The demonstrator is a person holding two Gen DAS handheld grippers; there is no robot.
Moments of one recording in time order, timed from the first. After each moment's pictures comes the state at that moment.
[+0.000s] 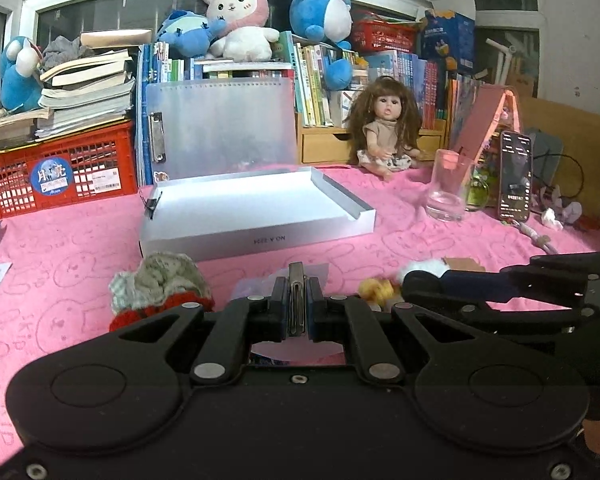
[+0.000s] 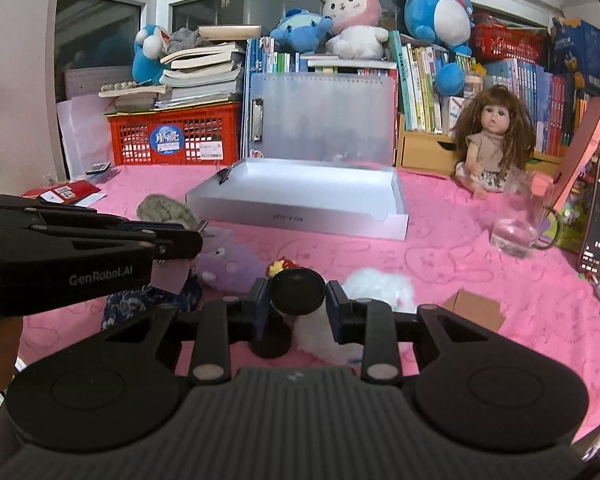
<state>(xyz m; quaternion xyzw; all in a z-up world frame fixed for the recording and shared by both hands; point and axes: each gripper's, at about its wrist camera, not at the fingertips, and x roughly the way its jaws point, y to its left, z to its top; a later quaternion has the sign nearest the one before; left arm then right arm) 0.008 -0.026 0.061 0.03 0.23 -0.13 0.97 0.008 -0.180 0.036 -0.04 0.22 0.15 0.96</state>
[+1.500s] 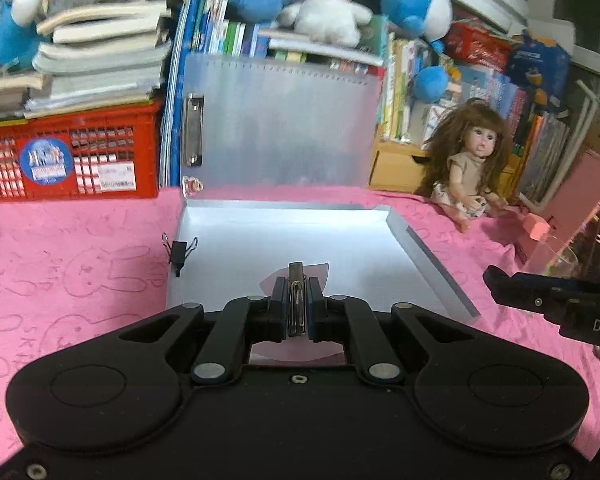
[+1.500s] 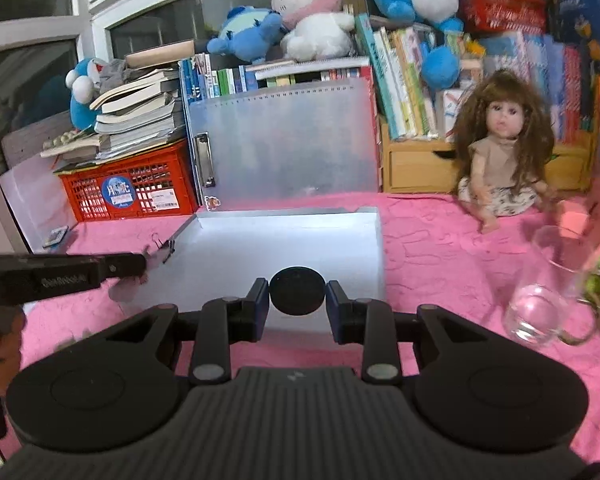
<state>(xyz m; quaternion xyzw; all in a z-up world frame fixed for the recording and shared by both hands) 0.223 0.029 0.096 -0.06 0.30 -0.09 0.95 0.188 -0.207 0.085 0.04 0.27 0.16 0.95</state>
